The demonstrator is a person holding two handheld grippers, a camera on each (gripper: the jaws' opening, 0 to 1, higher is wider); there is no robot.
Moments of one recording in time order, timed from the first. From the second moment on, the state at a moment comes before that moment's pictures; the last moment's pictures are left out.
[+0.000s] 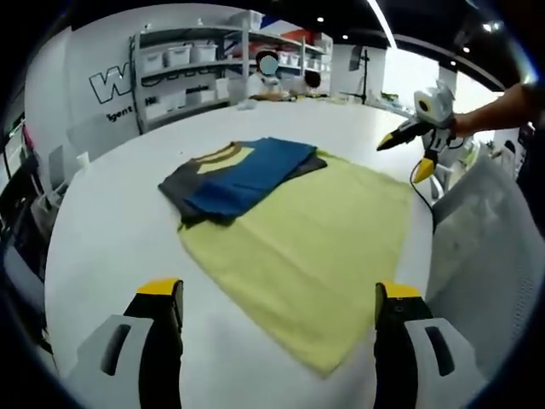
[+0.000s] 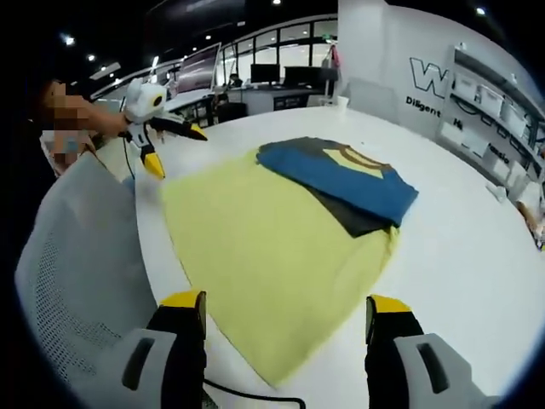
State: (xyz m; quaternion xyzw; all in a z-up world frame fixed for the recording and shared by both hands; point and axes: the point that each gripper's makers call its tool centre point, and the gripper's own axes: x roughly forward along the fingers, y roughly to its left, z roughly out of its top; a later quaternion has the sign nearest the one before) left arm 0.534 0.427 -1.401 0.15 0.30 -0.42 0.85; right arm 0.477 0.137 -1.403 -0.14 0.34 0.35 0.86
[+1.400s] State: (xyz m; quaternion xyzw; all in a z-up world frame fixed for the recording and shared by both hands) left arm 0.481 0.449 -1.434 0.31 0.30 -0.52 0.74; right arm 0.442 0.115 -1.431 -0.26 0.36 0.42 0.79
